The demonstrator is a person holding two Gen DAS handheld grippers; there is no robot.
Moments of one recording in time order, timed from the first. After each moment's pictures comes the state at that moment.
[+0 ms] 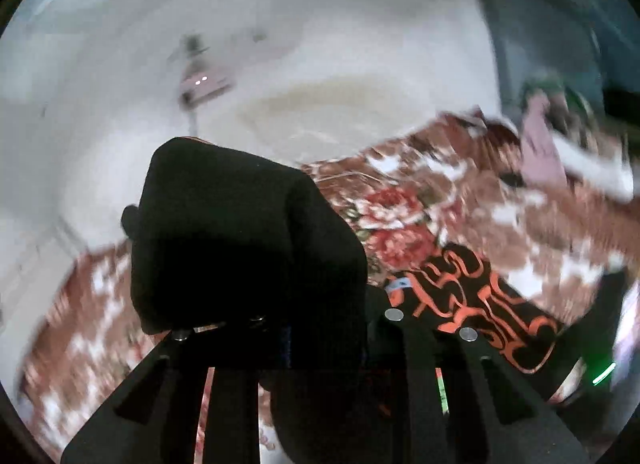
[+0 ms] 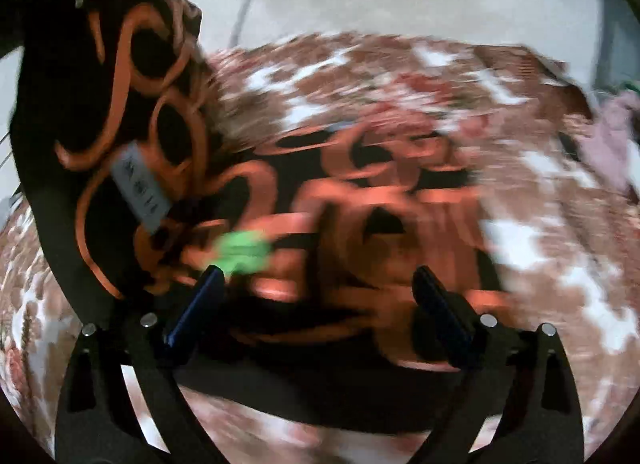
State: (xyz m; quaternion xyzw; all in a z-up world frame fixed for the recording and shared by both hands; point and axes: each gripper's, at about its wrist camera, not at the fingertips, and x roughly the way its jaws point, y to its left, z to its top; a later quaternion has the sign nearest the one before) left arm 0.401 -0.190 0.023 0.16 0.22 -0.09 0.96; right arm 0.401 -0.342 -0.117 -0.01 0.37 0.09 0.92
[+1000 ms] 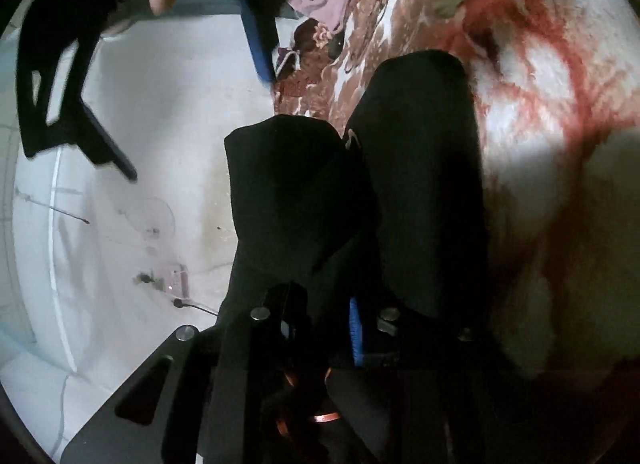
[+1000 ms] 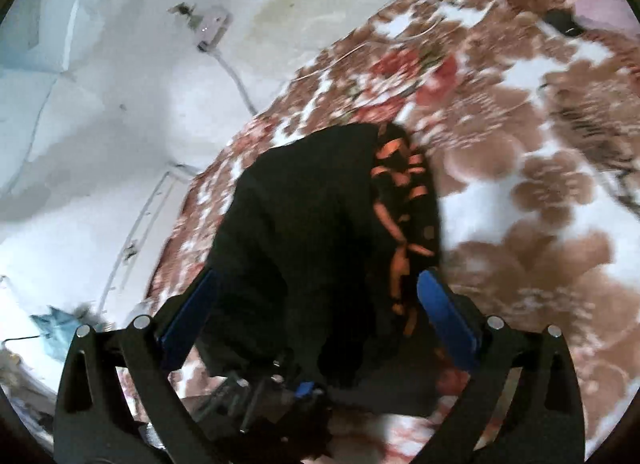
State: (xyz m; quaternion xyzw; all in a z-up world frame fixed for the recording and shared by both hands) left arm 0.291 -0.388 -0.210 0.64 0.06 -0.06 0.76; right arm 0.420 -0.511 -0.105 0.28 0.38 0.26 0.84
